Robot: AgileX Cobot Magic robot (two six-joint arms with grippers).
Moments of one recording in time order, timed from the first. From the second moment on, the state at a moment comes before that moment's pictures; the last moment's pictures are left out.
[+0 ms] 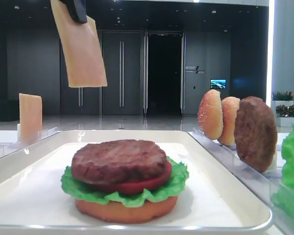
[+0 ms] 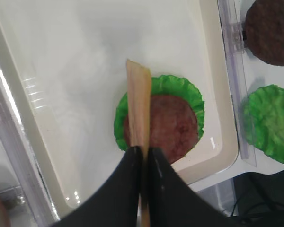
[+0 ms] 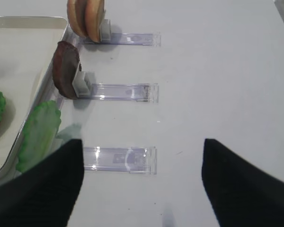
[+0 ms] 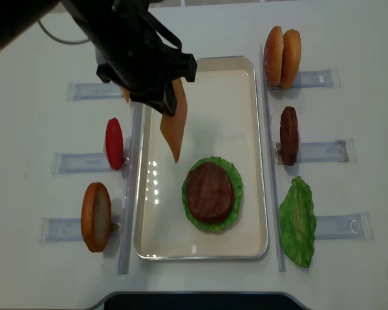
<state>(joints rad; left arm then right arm) -0.60 1.61 -1.39 -0.16 1.11 -0.33 0.01 -0.01 -0.50 0.15 1.14 -0.12</state>
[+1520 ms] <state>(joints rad) -0.60 1.68 -1.06 -0.77 0.78 0.15 0.01 -0.01 -0.50 0.15 1.14 -0.12</state>
